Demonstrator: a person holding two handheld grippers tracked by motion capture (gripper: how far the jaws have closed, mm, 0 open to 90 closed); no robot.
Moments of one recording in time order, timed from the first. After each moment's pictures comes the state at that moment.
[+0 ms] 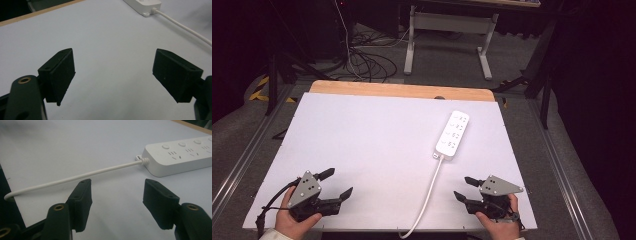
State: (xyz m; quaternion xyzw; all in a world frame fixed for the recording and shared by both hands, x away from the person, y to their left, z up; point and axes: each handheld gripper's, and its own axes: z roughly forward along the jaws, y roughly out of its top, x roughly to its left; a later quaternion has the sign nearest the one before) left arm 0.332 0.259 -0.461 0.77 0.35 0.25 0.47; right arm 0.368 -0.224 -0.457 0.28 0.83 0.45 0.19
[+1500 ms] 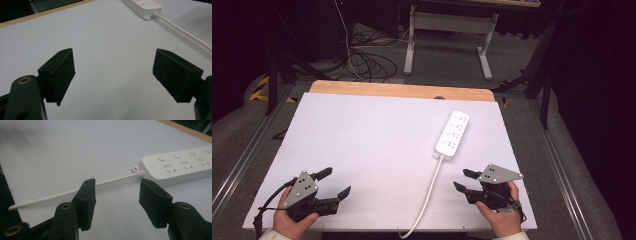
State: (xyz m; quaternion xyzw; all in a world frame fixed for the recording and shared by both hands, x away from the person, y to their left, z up) left arm 0.330 0.262 -0.456 0.77 0.36 0.25 0.47; right arm 0.383 -0.217 -0.428 0.28 0.84 0.44 0.18
